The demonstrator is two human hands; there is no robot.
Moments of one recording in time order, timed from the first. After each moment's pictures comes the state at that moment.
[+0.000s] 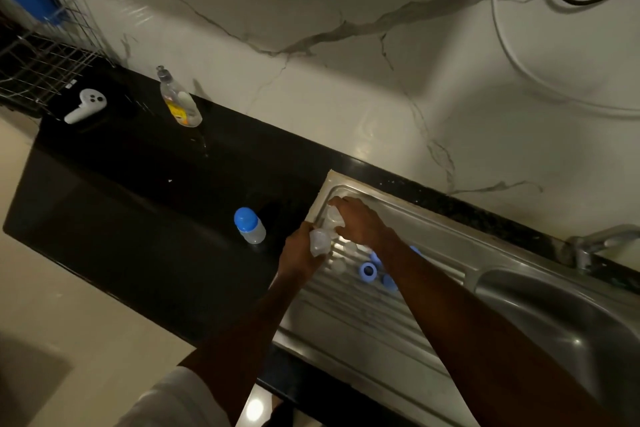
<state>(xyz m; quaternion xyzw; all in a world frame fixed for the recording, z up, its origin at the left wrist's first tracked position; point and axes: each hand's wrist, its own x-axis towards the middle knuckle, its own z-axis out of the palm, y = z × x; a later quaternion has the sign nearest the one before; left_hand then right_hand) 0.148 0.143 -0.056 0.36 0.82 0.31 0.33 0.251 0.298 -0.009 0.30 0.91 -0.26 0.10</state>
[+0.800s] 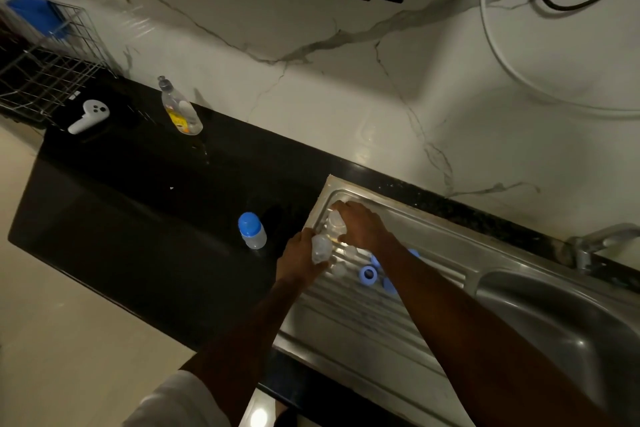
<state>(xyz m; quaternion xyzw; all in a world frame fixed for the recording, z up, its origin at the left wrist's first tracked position) 0.149 0.137 -0.051 0.41 0.82 0.26 0.29 0.256 0.297 -0.009 0.33 0.92 -0.22 0.08</state>
